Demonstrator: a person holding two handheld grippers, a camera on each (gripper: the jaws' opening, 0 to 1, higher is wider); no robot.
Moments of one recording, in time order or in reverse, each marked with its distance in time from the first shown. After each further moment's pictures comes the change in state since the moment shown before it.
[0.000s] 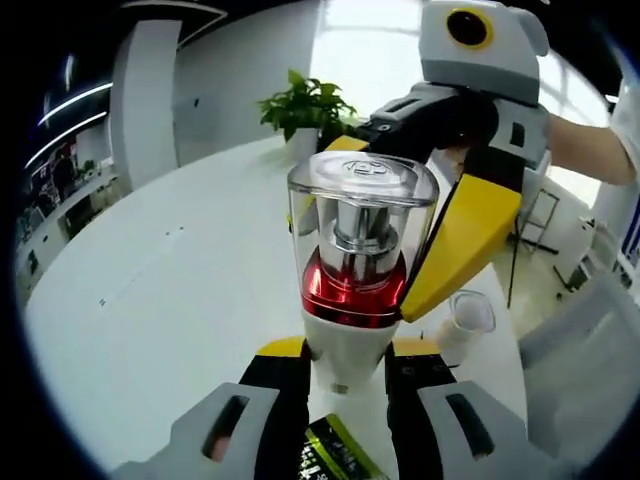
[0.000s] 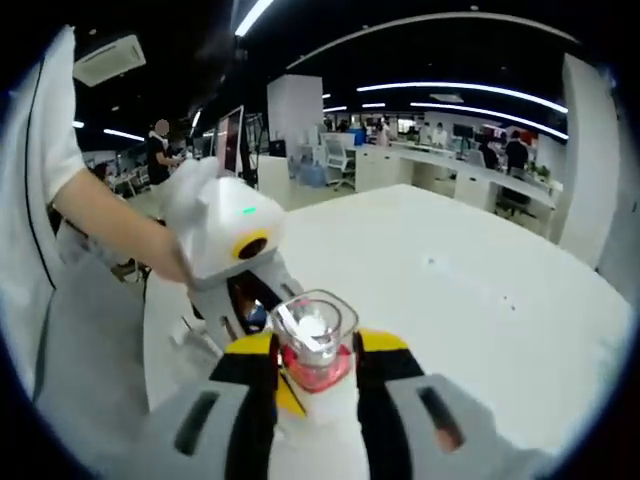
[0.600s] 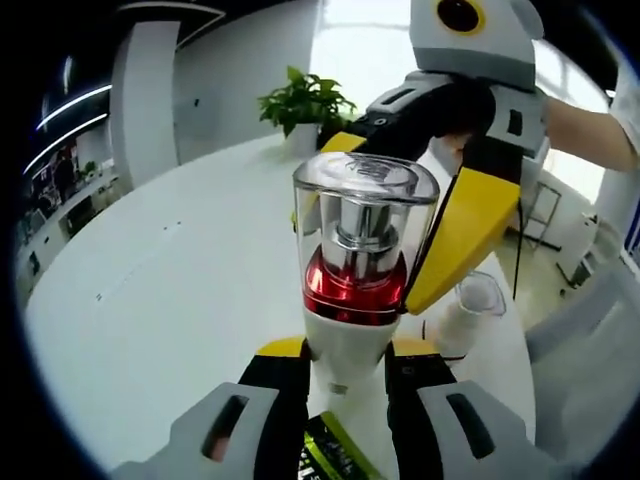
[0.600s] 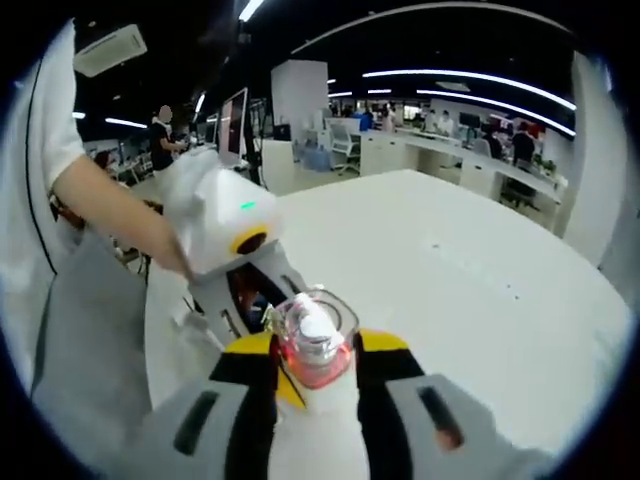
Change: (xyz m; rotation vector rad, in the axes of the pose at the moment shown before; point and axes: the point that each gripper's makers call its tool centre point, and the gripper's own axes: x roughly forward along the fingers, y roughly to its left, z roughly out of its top) left arm 0.005 -0.004 -0.011 0.006 0.000 0.010; right arm -0.003 0.010 -0.013 -0.016 0.070 0.027
